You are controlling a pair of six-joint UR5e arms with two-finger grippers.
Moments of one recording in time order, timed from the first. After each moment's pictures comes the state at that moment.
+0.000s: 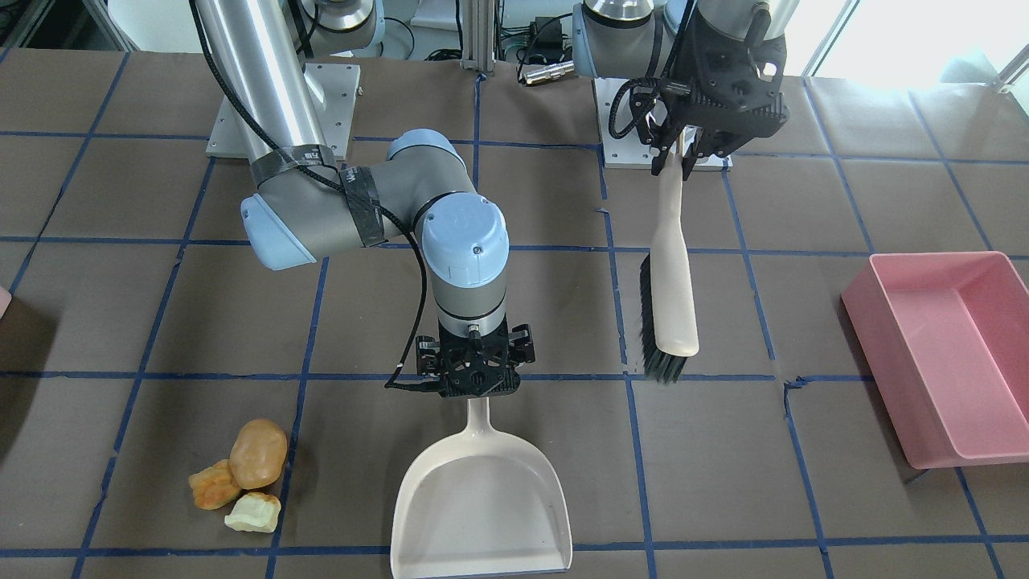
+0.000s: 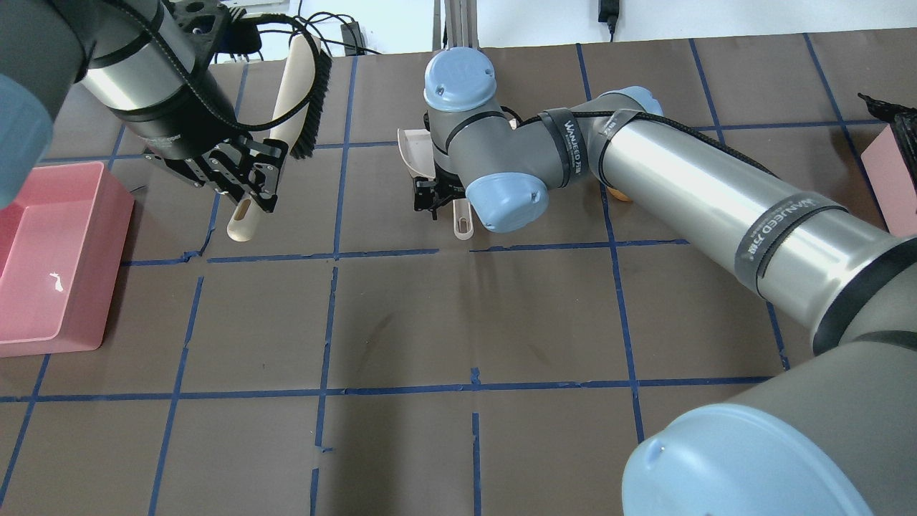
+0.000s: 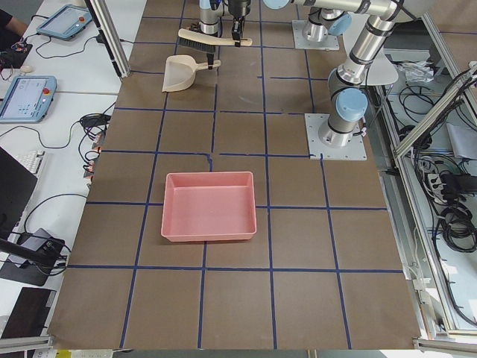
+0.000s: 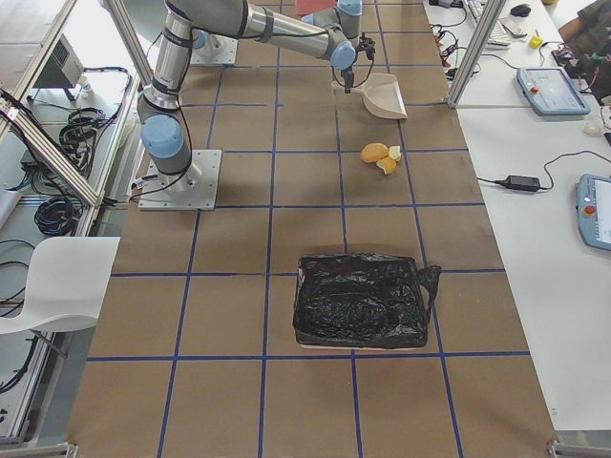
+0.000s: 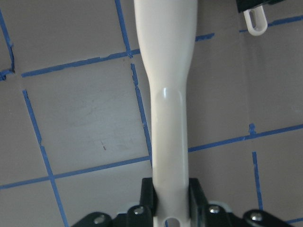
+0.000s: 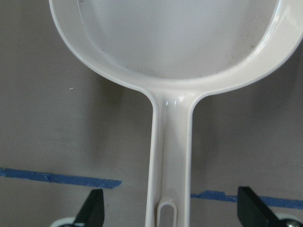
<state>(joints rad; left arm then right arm) -1.61 -1.51 -1.55 -1.65 1.55 0.12 1.95 -1.03 1.53 -2.15 -1.56 0.28</state>
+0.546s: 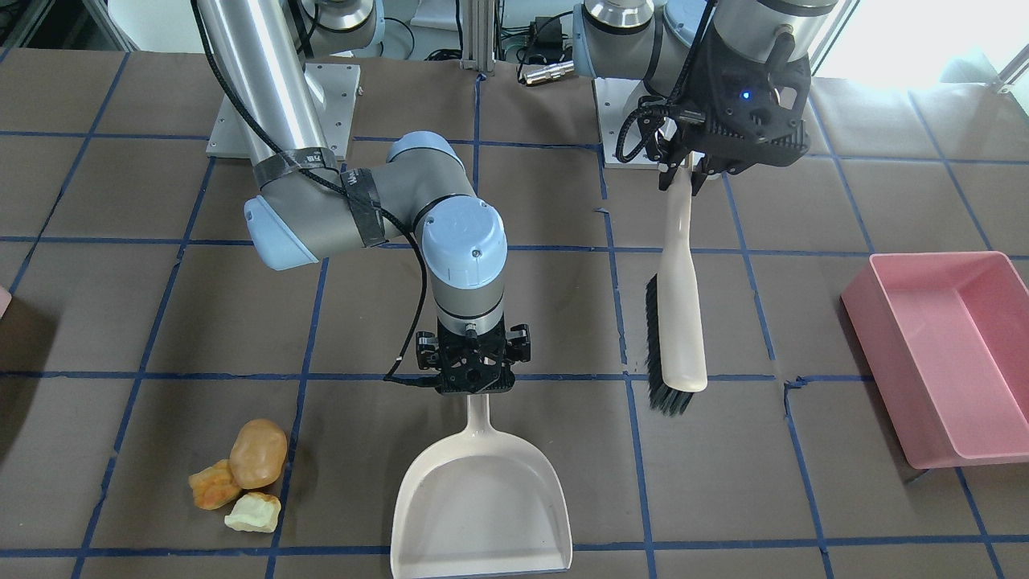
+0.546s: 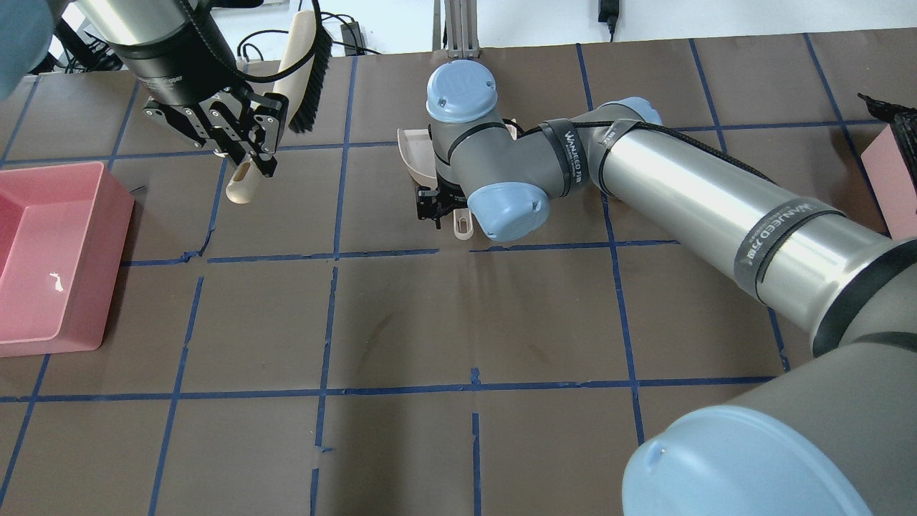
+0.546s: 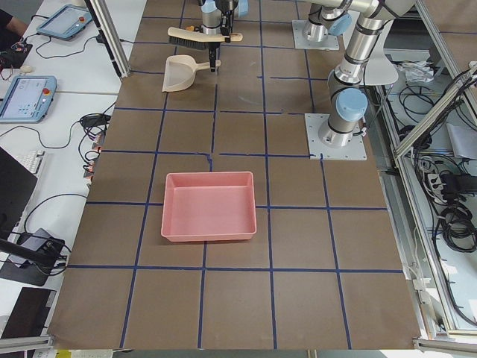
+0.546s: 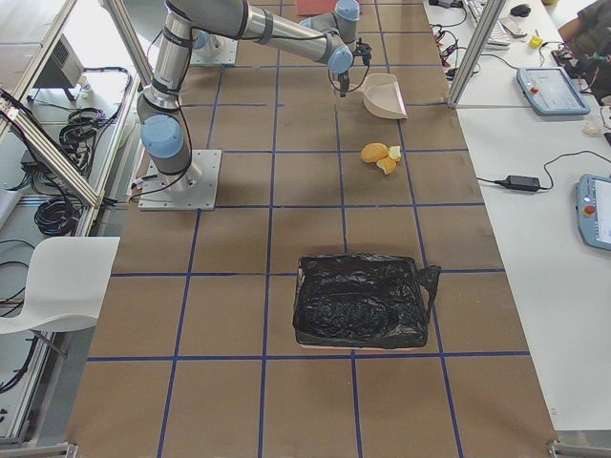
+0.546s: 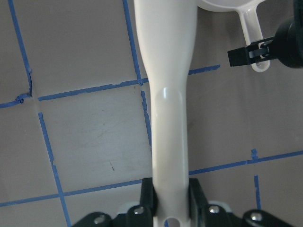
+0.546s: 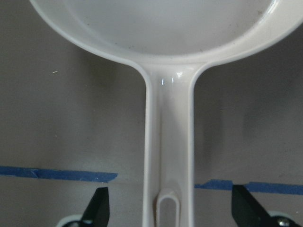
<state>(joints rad) -1.62 -1.61 -1.41 -1.74 1.55 0.12 1.96 -1.03 1.55 -2.15 -1.55 0.32</state>
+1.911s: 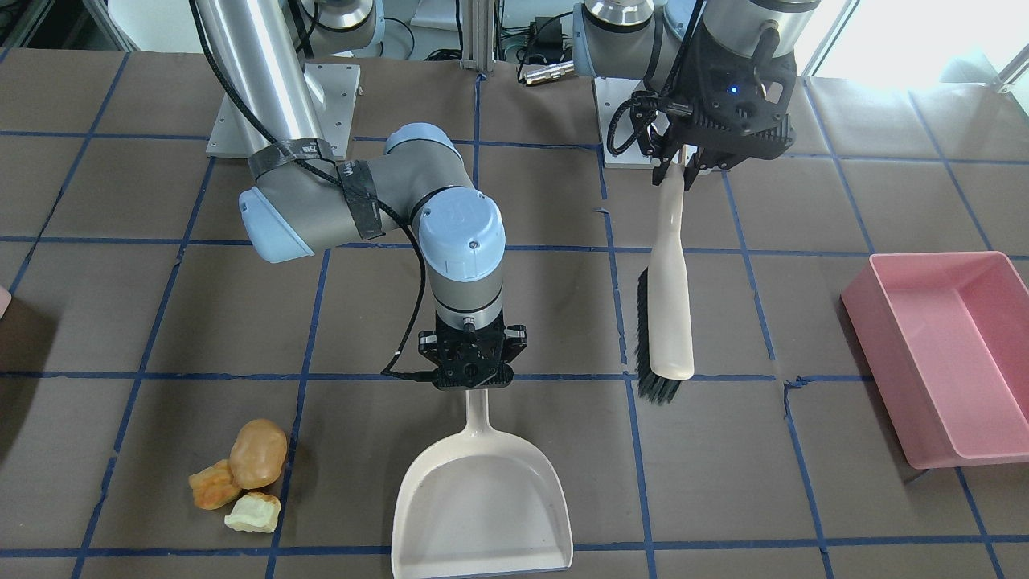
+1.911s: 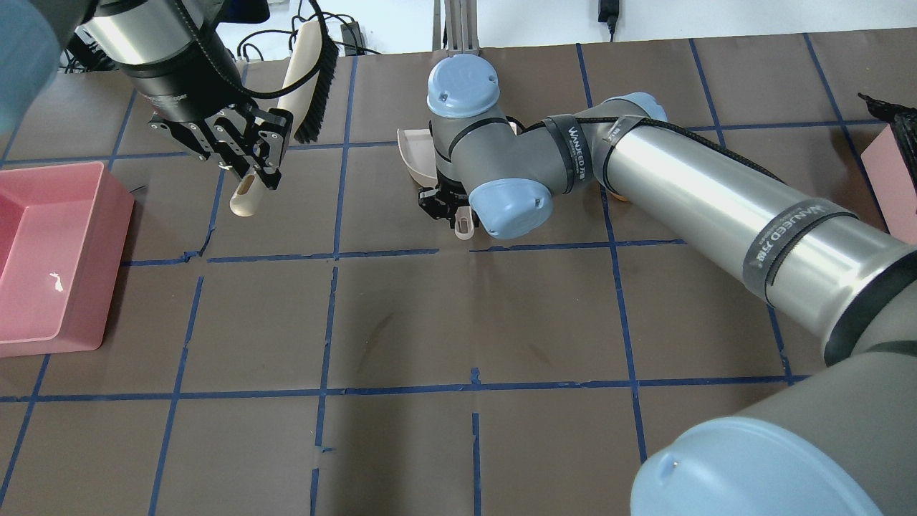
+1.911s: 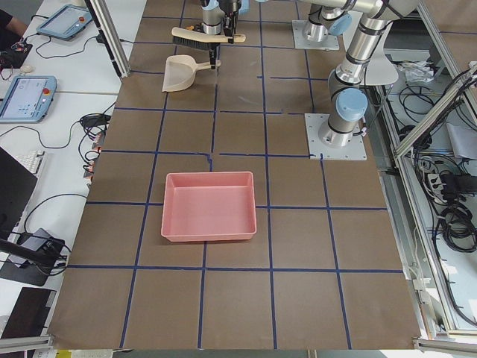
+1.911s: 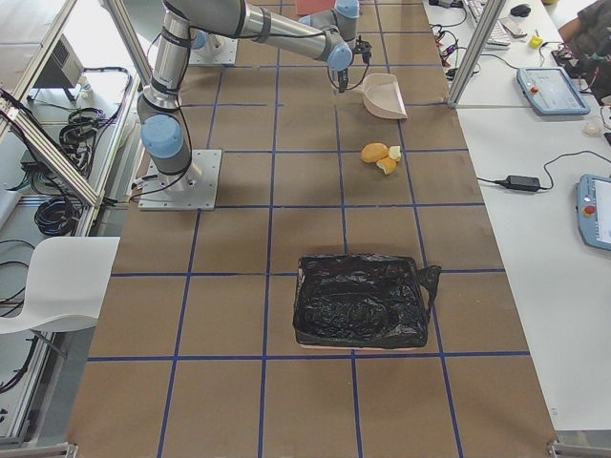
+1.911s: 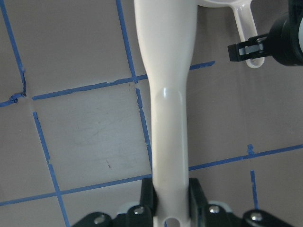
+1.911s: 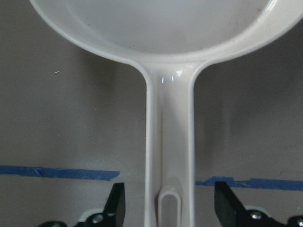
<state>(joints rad) -1.62 -1.58 -1.46 -1.73 1.55 0.13 1.95 -1.05 1.56 -2.13 -1.55 0.33</state>
